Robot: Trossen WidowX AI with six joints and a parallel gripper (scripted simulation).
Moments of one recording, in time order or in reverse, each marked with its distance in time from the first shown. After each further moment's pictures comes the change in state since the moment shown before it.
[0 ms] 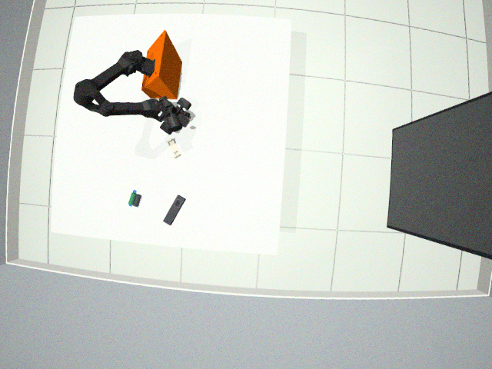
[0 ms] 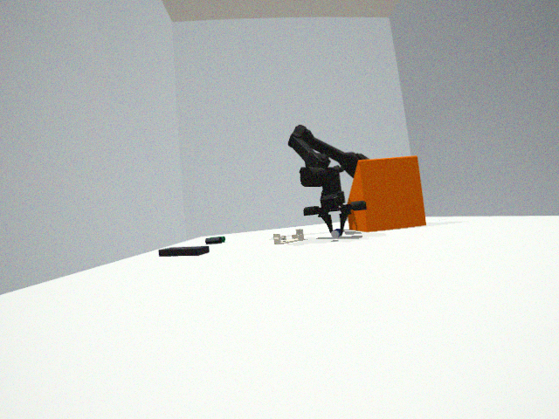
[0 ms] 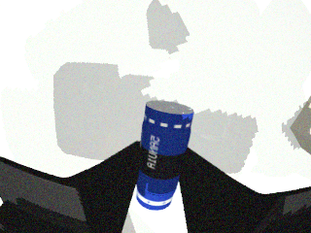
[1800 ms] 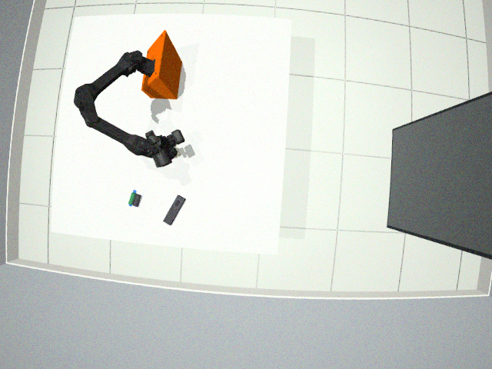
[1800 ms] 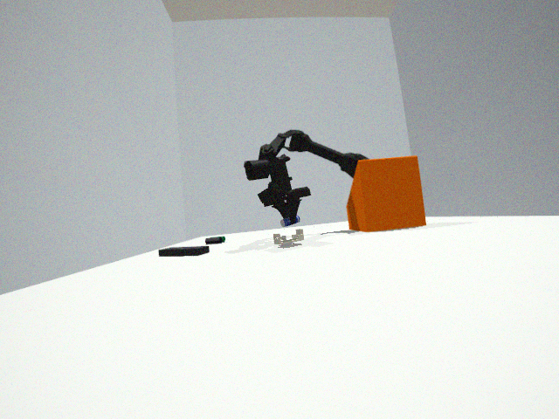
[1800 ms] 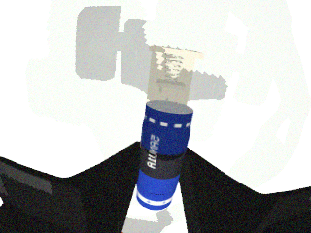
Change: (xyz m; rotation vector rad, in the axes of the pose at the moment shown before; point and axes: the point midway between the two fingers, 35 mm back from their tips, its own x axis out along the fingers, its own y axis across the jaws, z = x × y) arm -0.053 -0.137 0.052 0.526 0.127 0.060
